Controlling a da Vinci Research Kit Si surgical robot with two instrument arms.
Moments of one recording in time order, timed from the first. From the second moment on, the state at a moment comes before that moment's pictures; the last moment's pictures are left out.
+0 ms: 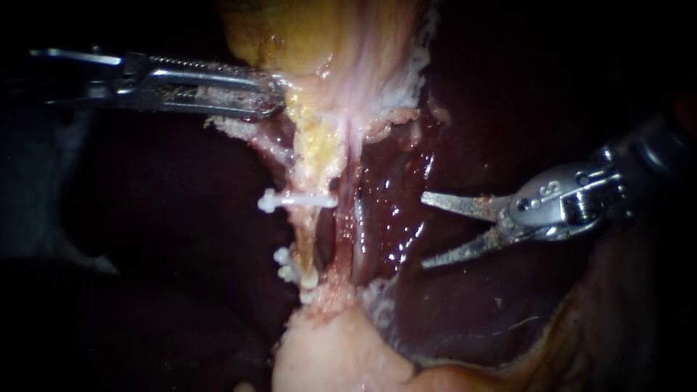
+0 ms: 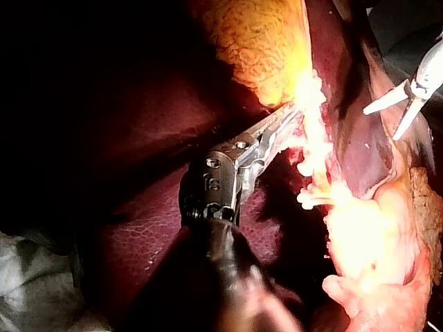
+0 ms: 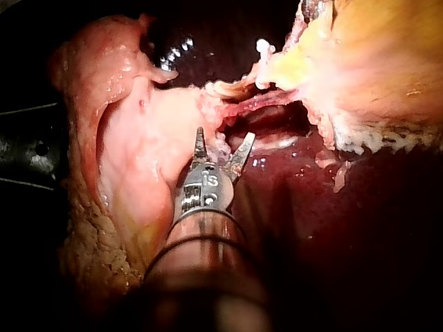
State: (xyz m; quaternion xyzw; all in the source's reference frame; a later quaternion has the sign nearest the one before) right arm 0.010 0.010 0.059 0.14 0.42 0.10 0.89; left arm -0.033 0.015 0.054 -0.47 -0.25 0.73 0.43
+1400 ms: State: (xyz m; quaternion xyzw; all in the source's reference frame) right arm 0.021 0.008 0.064 0.23 0.47 0.12 0.84; left arm -0.029 0.017 0.047 -0.48 -0.24 0.72 0.44
